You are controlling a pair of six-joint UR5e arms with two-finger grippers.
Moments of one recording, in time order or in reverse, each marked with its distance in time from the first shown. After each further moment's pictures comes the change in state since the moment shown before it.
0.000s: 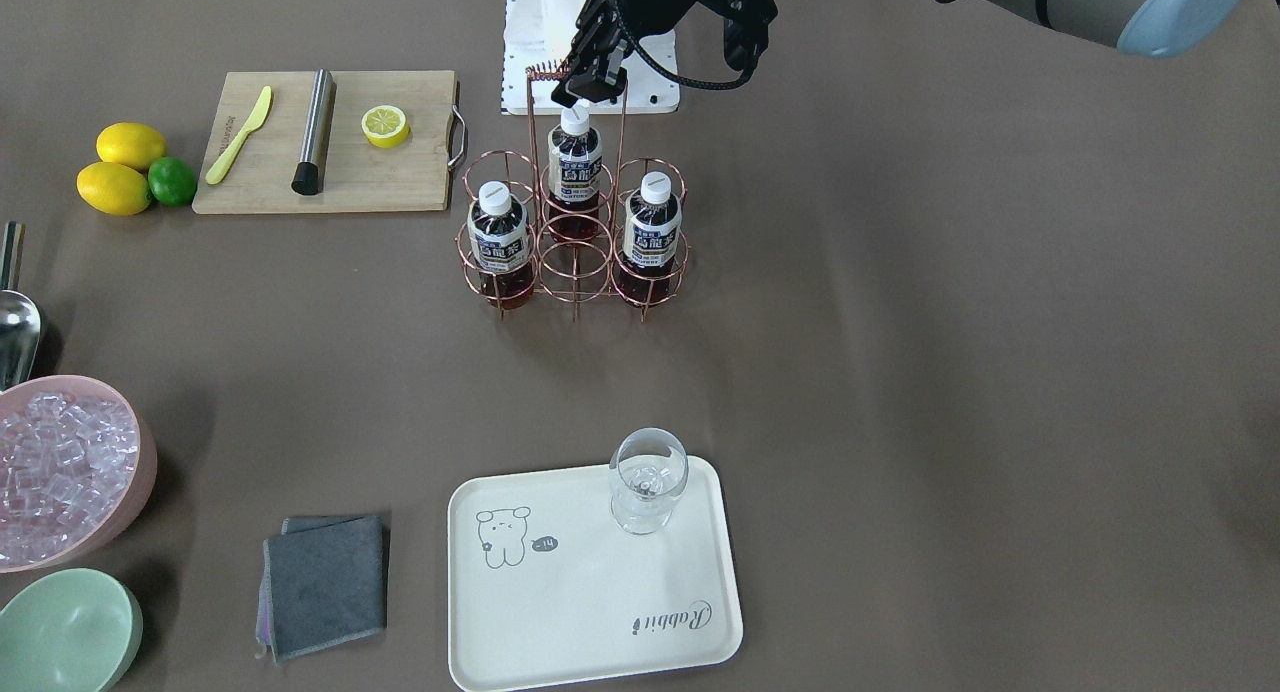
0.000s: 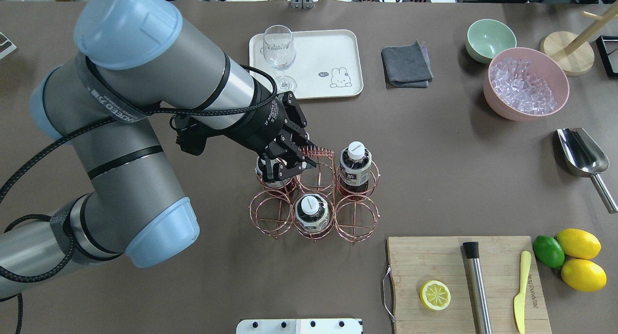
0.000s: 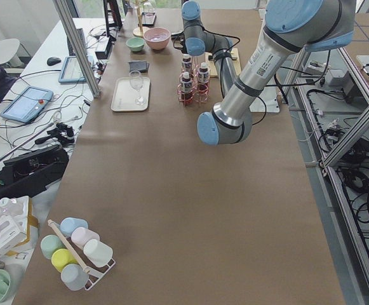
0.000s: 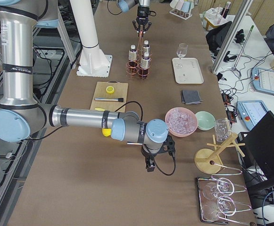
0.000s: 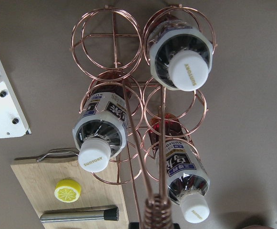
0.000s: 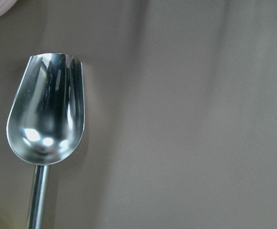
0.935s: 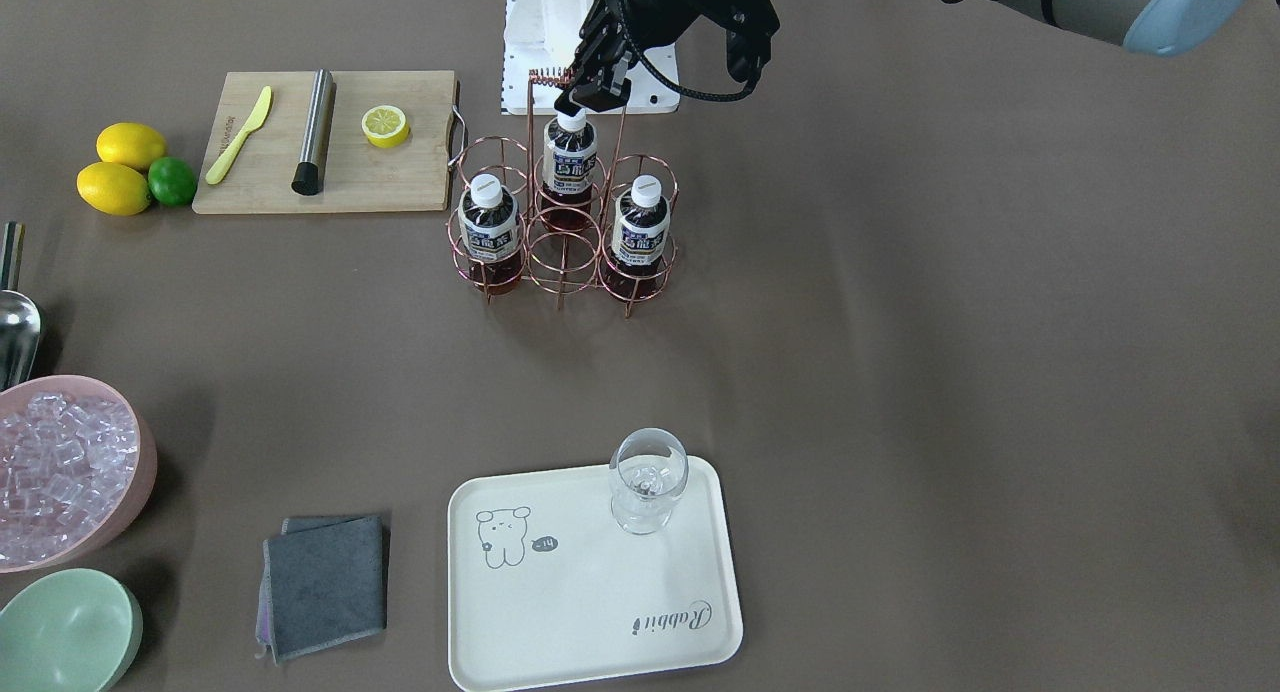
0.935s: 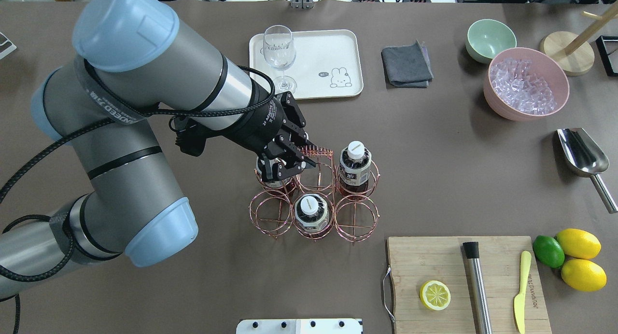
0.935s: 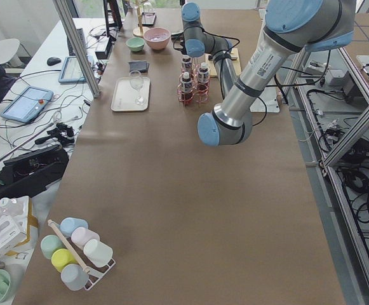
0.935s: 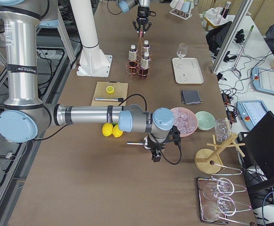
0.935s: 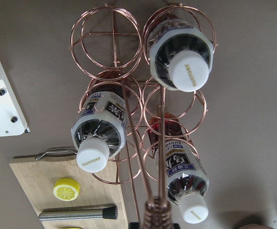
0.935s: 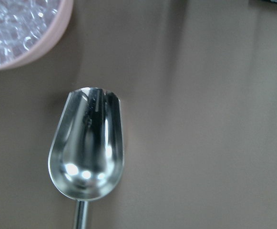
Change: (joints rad) left arm -0.001 0.010 0.003 -0.025 0.000 -0.014; right arm -0.063 0.042 0.046 0.001 -0.004 0.100
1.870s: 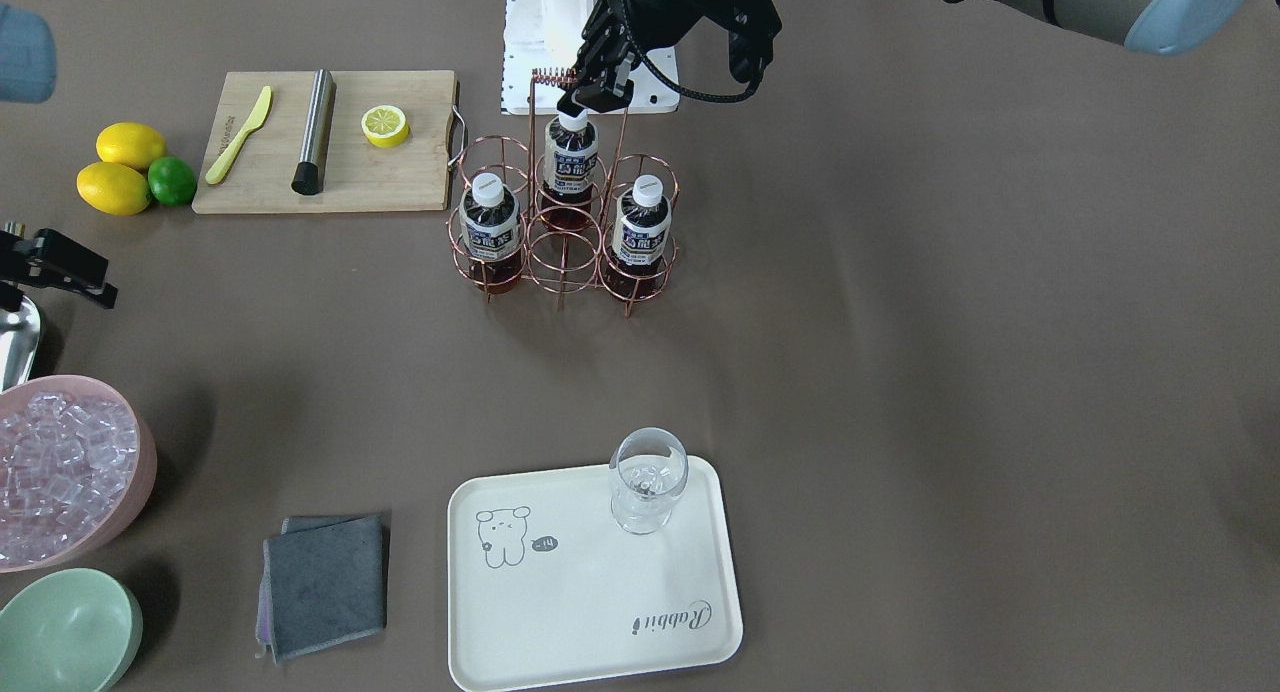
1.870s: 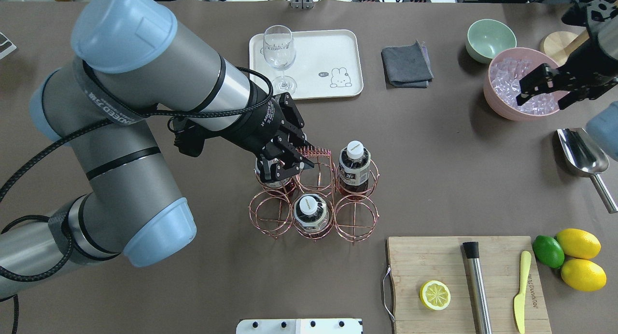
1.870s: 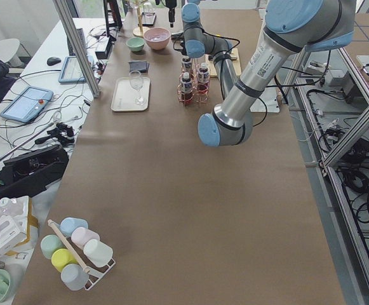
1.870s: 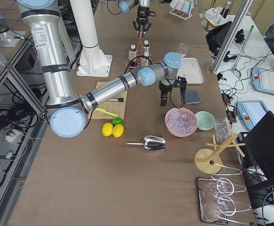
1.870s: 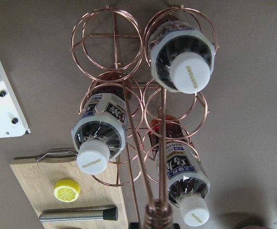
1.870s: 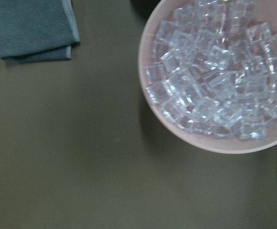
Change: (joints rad) left arm 0.000 0.006 -0.002 -0.003 -0.002 -0.001; right arm -0.349 0.228 0.205 -0.009 -0.010 0.798
